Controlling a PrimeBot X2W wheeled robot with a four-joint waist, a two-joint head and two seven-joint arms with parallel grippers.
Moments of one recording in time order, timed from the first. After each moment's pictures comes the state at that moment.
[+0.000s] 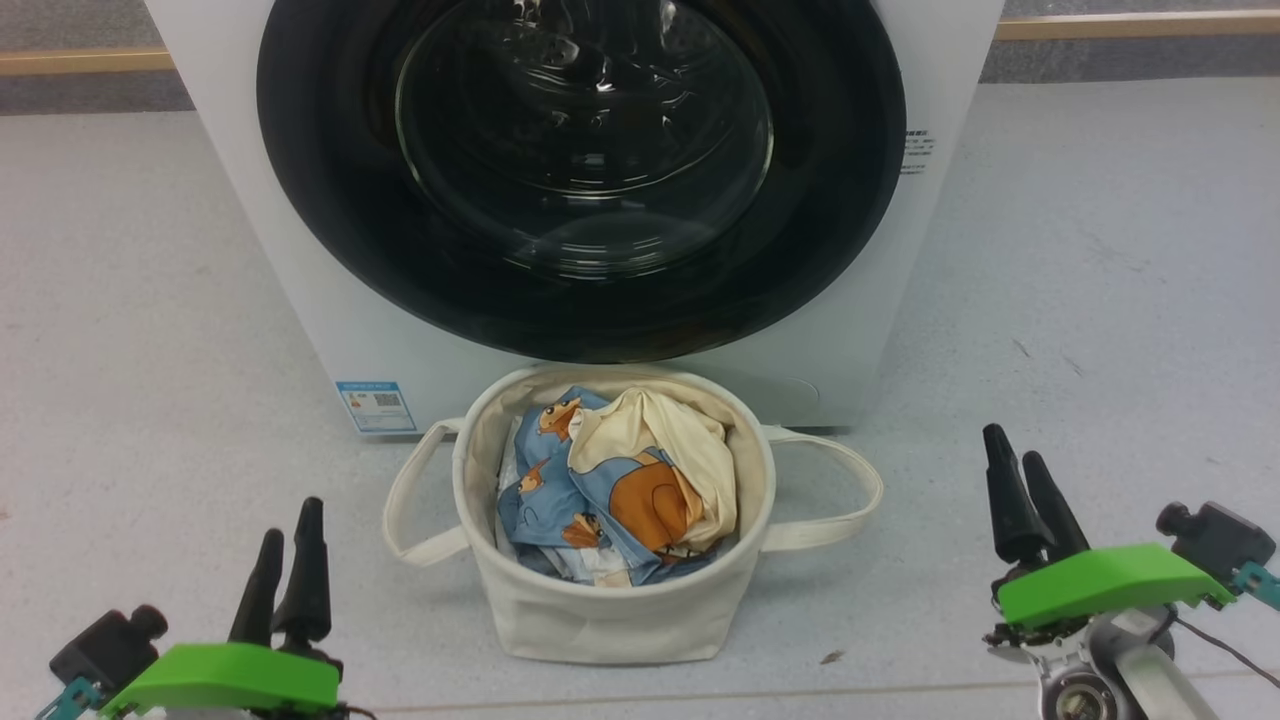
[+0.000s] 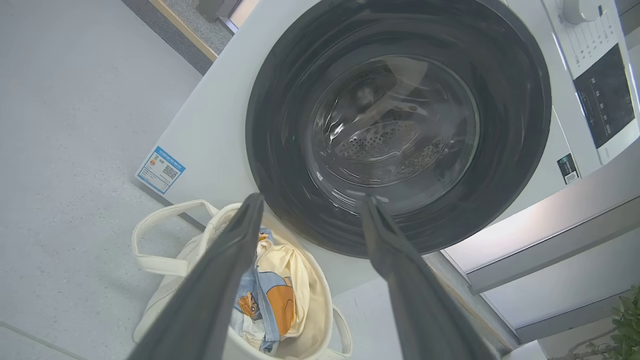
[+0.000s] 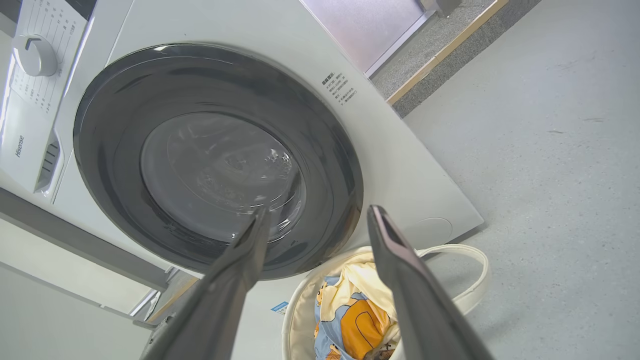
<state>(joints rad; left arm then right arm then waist) -0.09 0.08 0.04 0.31 -0.90 -0.08 -0.07 -0.14 -0.23 0.26 0.23 1.07 0.13 -0.20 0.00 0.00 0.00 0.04</state>
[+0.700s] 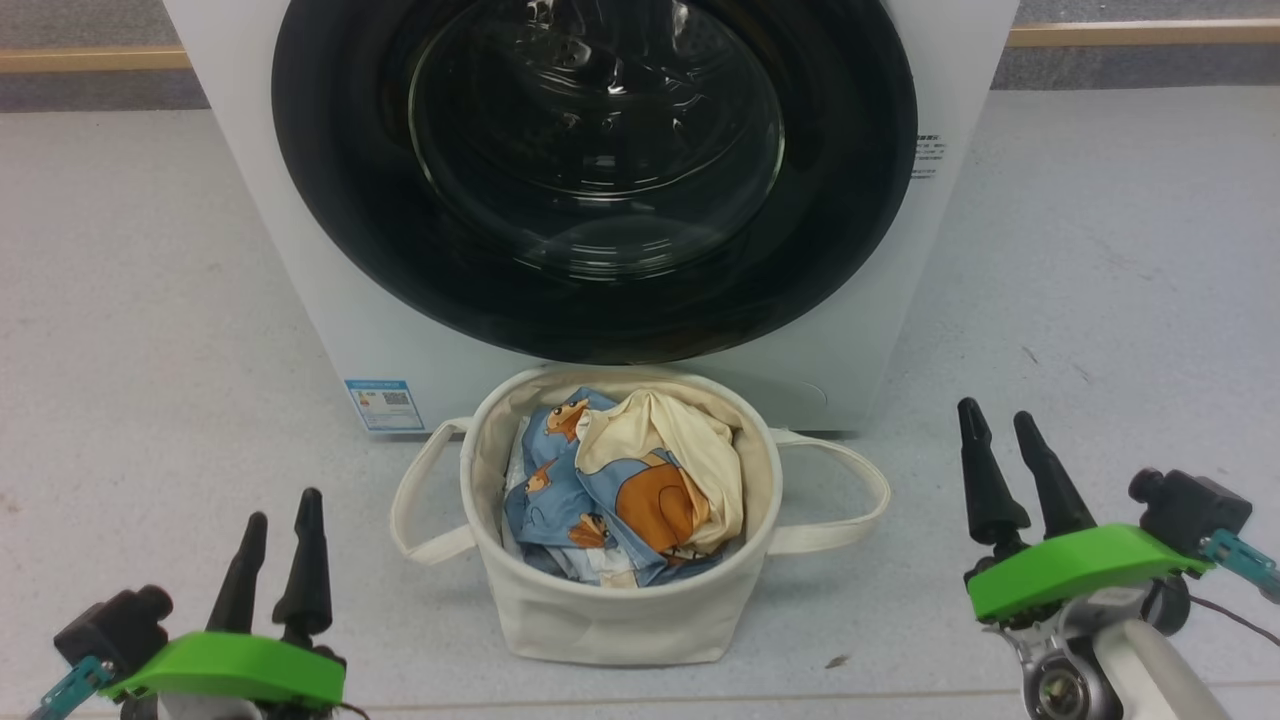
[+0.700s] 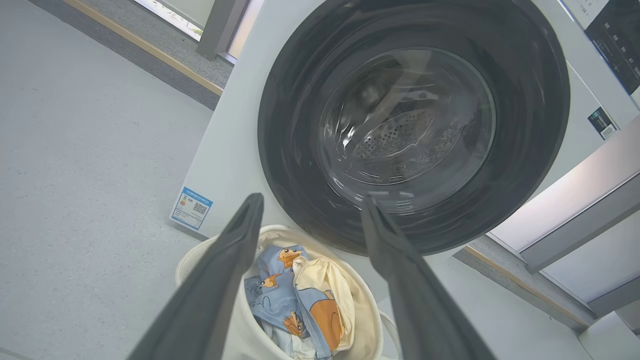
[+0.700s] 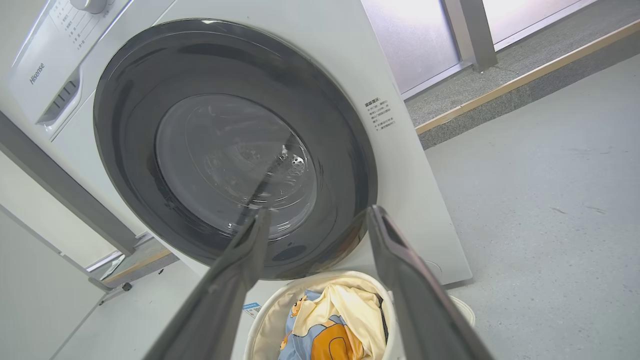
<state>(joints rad) -0.13 0.10 0.05 0.36 -0.67 -0.10 -0.14 -0.18 -0.22 0.28 0.23 0.80 0.13 -0.22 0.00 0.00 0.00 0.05</state>
